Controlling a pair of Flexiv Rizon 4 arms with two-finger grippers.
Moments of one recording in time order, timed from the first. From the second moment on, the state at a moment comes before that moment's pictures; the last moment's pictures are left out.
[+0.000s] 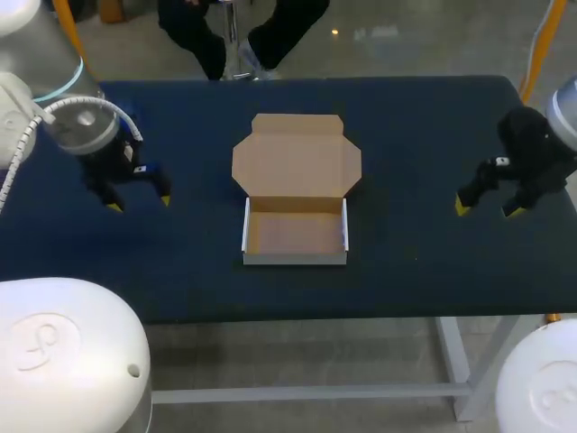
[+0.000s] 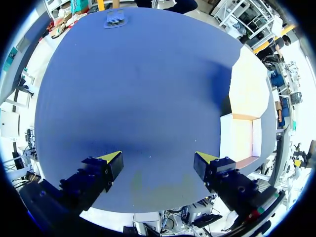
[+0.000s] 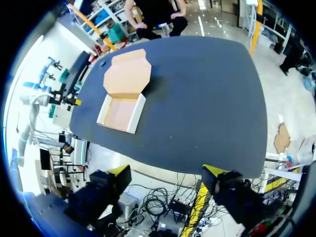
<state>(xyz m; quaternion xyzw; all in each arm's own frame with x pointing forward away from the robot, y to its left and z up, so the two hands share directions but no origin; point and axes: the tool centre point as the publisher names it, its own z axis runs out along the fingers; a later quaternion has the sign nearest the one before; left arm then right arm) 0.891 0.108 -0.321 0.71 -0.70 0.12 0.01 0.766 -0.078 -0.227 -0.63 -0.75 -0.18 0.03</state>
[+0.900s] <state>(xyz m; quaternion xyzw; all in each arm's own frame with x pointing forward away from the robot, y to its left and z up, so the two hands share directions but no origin) 0.920 0.116 -0.338 0.71 -0.70 0.11 -0.02 0.766 -0.078 -0.227 -0.63 -0.75 -0.18 0.03</state>
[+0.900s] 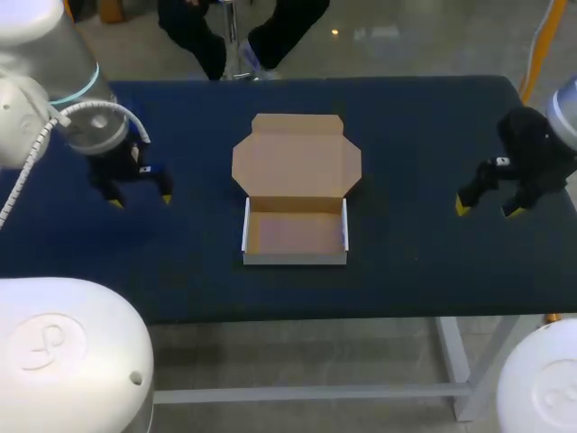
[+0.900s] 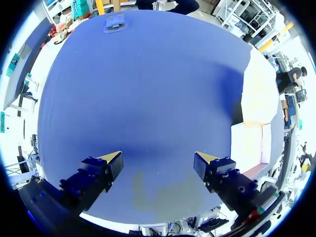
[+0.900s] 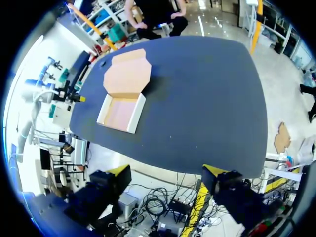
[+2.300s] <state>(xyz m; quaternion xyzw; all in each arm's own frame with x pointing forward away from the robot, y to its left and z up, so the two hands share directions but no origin) 1.086 0.179 -0.385 0.76 -0.65 0.07 -0.03 0.766 -0.078 -0.227 -0.63 -0.75 -0.18 0.03</state>
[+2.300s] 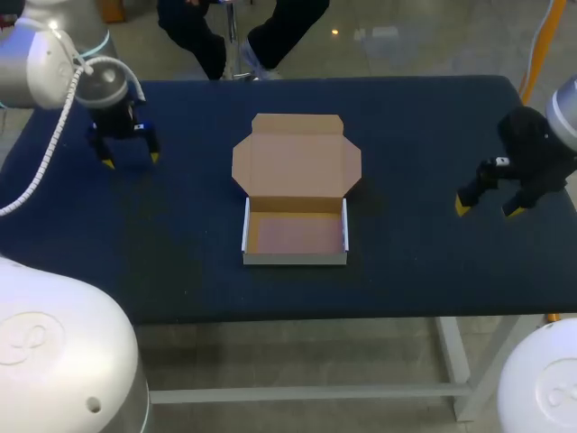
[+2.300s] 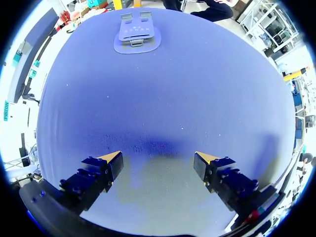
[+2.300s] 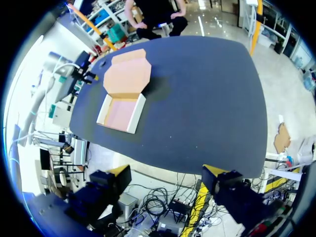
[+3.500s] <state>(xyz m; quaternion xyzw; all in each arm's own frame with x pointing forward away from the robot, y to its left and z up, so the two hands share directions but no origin) 1.177 0.208 -0.390 0.77 -0.63 0.07 -0.04 0.766 -0.077 -0.227 -0.63 -0.75 -0.18 0.03</state>
